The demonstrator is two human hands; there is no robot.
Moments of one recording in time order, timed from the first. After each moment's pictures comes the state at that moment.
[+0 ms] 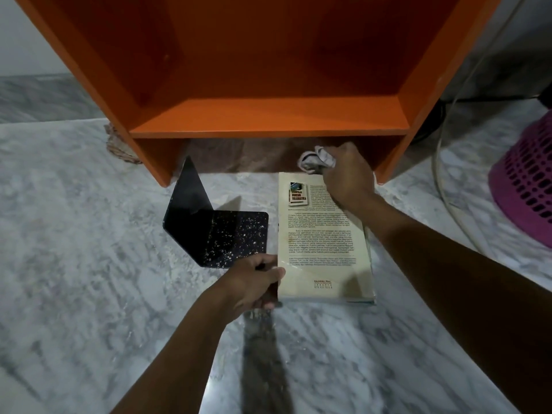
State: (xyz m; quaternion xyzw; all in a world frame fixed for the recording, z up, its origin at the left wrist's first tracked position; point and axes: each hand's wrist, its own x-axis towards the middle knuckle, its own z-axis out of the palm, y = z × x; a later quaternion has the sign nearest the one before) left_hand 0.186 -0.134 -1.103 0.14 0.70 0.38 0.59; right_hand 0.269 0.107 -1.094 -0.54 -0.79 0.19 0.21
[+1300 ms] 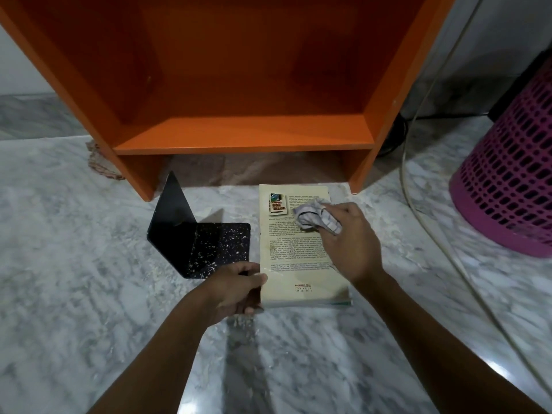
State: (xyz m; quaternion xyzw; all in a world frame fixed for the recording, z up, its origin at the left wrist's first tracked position) left_hand 0.184 -0.130 -1.098 0.12 0.69 0.36 0.61; right_hand 0.360 0.014 -1.092 -0.48 -0.80 0.25 0.26
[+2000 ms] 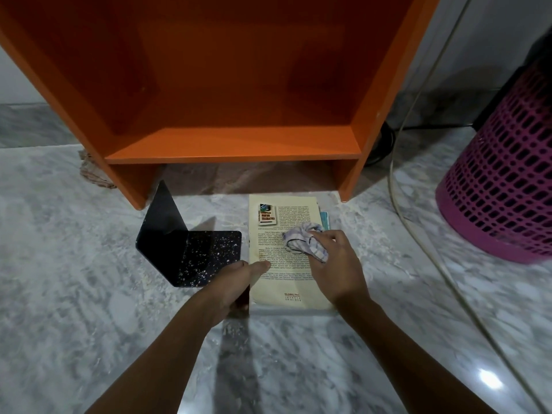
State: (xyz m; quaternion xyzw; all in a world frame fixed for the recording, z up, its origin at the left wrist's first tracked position) left_hand 0.193 -0.112 -1.096 0.16 0.71 0.36 0.58; right_hand 0.368 -0.008 -1.106 -0.50 -0.78 0.31 0.23
